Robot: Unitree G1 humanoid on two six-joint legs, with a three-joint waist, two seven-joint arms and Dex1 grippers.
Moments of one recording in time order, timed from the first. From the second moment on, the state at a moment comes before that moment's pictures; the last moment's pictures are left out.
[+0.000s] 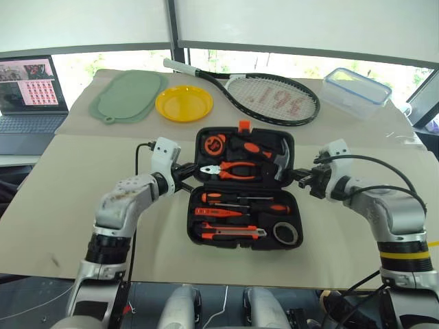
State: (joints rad) left arm -0.47 0.38 -0.04 -0.05 -0.32 0.59 -0.50; right arm -0.42 -0.63 -0.08 -0.11 0.39 0.78 0.56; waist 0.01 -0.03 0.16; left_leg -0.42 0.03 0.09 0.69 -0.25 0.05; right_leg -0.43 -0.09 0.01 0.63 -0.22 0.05
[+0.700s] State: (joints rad) left arm -0.20 0.37 -0.09 -0.09 -0.04 -0.02 -0.42; right arm -0.05 -0.62 -0.02 -0.13 -0.03 -0.14 0.46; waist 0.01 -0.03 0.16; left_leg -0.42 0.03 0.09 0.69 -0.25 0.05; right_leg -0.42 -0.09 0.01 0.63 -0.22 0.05
